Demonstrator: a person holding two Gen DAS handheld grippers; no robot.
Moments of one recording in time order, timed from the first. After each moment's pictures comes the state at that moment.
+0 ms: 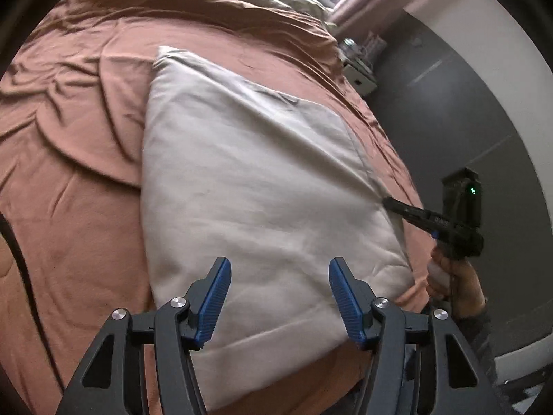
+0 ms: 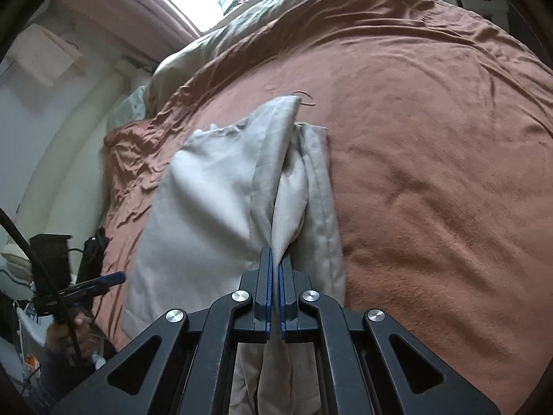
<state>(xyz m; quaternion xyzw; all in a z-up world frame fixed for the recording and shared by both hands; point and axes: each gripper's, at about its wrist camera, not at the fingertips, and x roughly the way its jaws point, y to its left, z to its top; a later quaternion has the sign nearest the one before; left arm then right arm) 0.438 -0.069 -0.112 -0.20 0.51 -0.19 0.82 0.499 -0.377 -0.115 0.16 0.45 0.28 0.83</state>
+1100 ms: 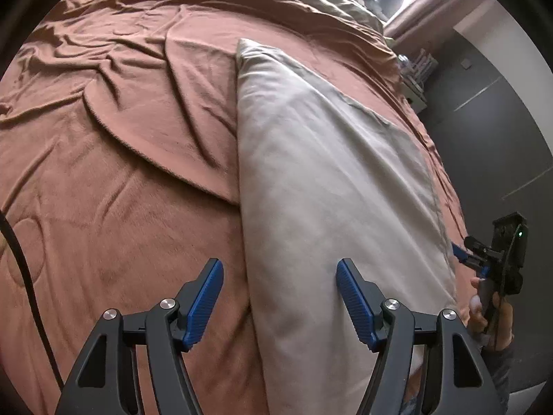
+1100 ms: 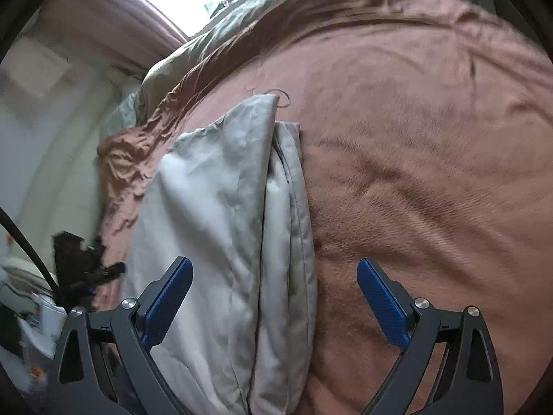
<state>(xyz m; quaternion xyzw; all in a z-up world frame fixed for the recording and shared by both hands) 0.472 -0.014 -0.159 -0.23 0.52 -0.10 0.82 0.513 -0.397 -0.124 0.20 0.47 0.28 0.81</state>
